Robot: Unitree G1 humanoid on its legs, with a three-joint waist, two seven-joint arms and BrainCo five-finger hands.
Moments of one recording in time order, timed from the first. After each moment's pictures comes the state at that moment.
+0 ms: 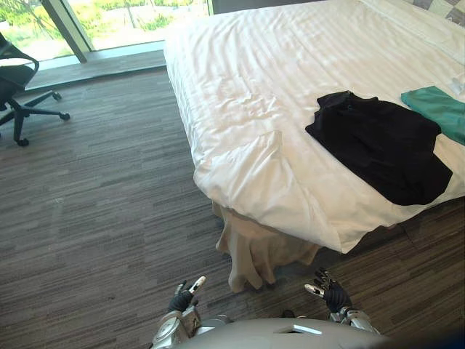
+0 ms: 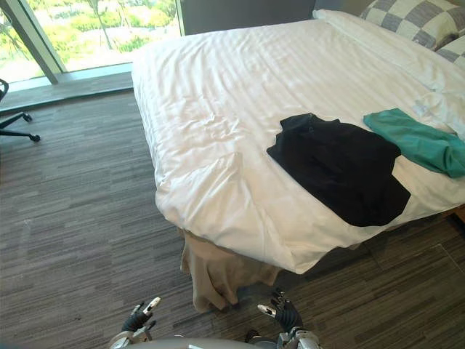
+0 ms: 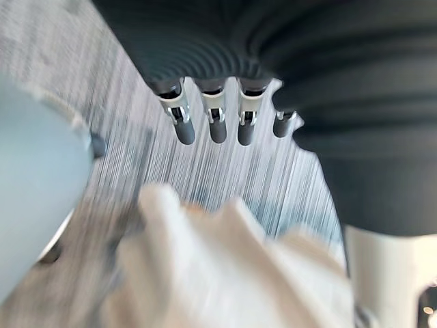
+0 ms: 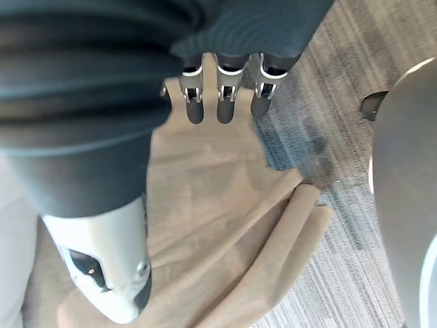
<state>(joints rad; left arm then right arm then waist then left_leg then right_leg) 0.11 0.05 0.24 1.09 -0.45 -0.20 0.02 0.11 -0.06 -0.21 1.11 0.08 -0.35 0.31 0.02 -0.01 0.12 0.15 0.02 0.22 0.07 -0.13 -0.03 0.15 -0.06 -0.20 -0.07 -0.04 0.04</state>
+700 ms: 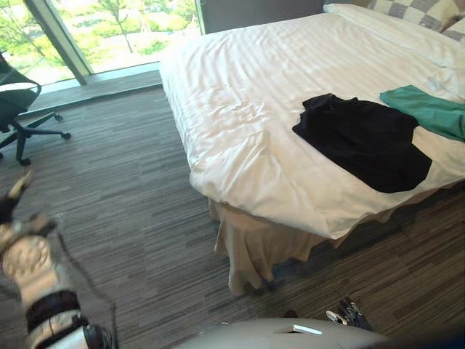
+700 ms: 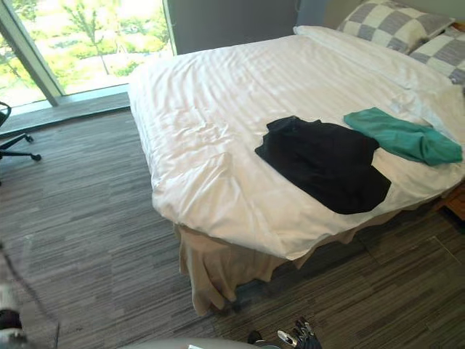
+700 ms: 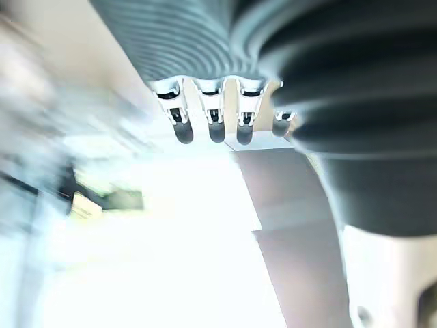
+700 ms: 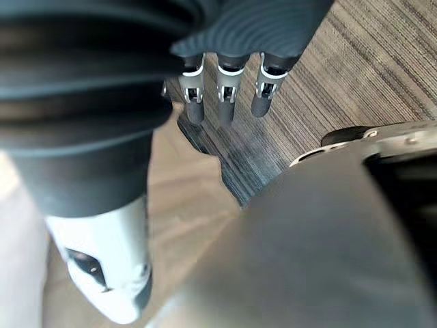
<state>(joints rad) -0.19 0.55 0.54 0.44 -0.03 -0.52 0.29 0.32 -0.06 -0.29 1.02 0.17 -0.39 0.30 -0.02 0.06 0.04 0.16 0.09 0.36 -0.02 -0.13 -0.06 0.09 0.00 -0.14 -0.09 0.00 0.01</state>
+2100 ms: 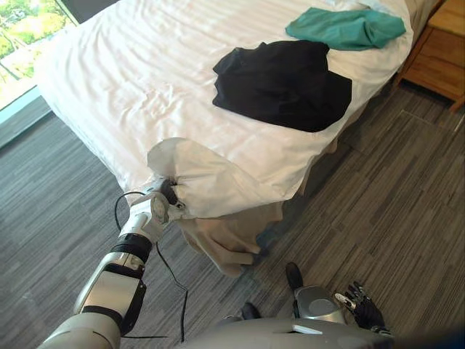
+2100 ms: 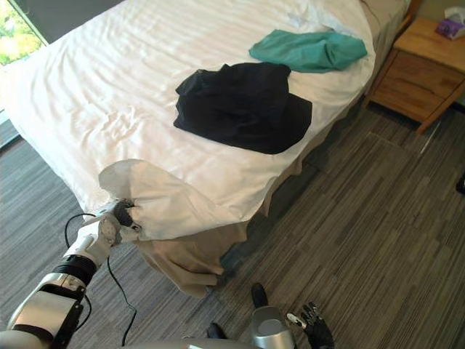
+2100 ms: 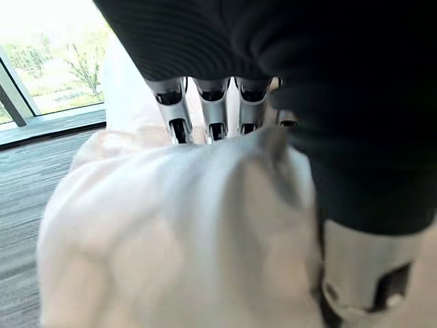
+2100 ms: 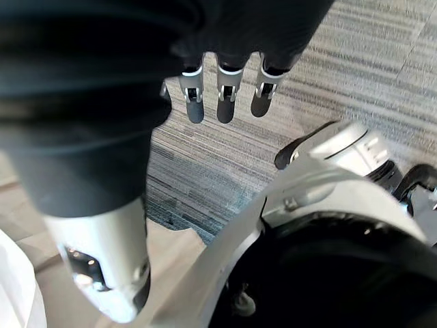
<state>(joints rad) -0.46 0.45 -0.20 0.85 0.71 0.19 -0.01 0.23 -0.10 -0.37 0.96 0.17 -0.29 0.35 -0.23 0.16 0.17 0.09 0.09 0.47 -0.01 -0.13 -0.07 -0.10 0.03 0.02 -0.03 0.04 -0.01</state>
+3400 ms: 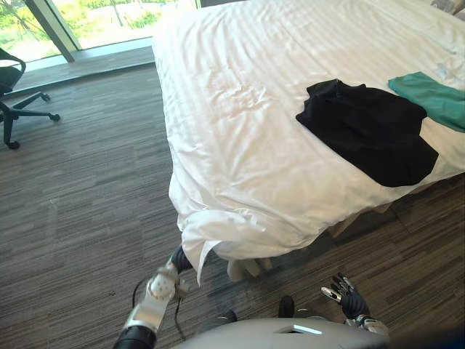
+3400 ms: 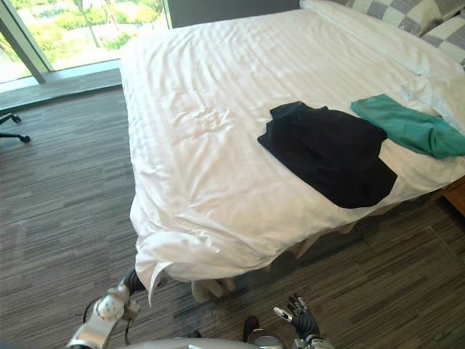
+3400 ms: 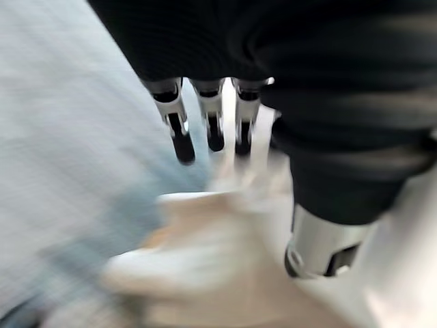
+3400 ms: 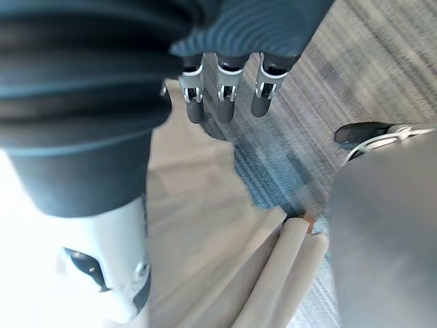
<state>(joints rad) 0.20 0.21 0.04 0.78 0.30 -0.09 -0.03 0.18 -0.07 -0.33 1.02 0.09 -0.31 0.34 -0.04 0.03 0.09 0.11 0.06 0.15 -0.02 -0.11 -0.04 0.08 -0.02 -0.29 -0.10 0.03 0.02</state>
